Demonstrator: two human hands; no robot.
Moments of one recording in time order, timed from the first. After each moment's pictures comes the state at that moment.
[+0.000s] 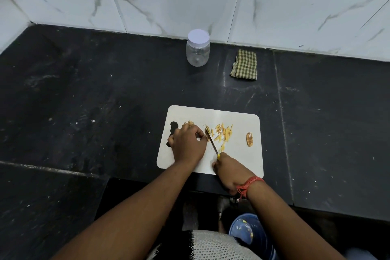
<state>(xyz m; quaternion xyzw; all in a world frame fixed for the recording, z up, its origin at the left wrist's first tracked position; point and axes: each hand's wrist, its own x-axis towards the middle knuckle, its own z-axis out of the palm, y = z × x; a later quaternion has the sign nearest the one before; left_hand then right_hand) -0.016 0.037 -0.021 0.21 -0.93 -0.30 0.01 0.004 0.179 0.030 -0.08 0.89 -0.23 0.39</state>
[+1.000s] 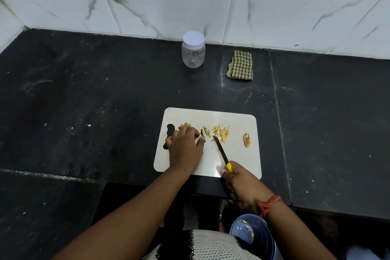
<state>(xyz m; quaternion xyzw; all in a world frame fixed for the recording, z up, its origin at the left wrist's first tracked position) -0.010 0.036 -0.022 0.15 -0.95 -0.26 0.03 0.030 0.215 0.024 0.10 0.74 -0.53 0.40</state>
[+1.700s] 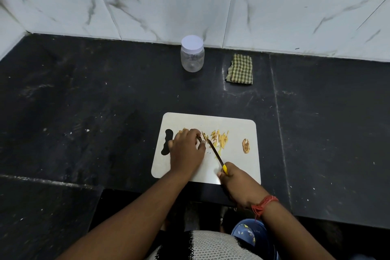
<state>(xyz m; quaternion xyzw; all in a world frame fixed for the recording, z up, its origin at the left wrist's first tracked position) -0.022 0.041 -0.025 0.14 -0.95 -0.29 0.02 0.011 0.216 0.021 -0.01 0.84 -0.39 0.36</state>
